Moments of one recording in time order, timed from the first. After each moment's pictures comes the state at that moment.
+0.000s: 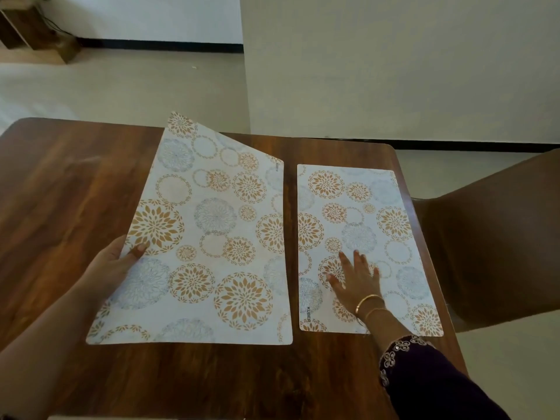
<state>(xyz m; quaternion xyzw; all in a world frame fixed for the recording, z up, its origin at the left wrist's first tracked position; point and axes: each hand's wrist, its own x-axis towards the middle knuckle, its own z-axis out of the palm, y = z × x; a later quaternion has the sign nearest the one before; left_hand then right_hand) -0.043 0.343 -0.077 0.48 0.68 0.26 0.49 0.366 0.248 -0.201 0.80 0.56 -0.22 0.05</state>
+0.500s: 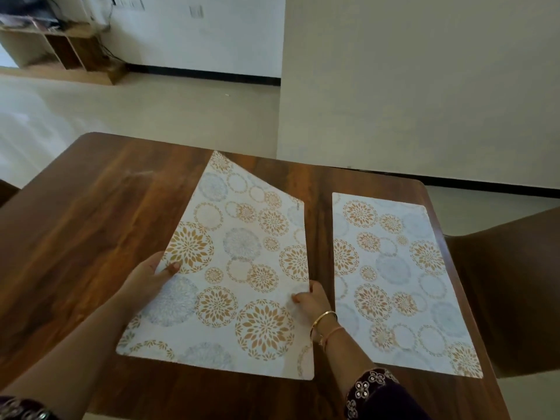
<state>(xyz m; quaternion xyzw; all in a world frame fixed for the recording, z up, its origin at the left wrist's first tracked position) -0.097 0.345 -0.087 0.52 0.68 0.24 0.46 0.199 0.290 -0.165 0.71 0.21 -0.57 -0.35</state>
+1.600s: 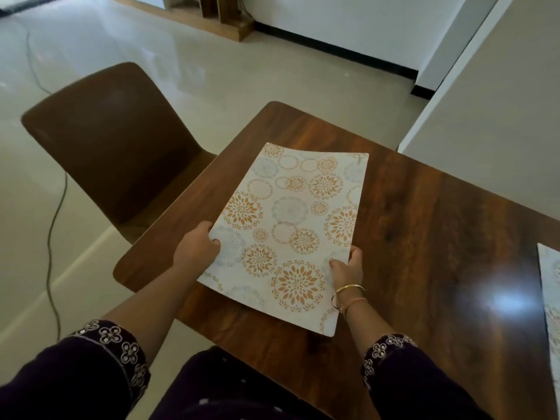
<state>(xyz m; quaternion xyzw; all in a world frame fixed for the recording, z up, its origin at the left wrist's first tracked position) -0.459 0.390 -0.135 0.47 0.83 0.12 0.26 -0.184 0.403 -0.156 0.73 0.35 -0.46 -0.36</state>
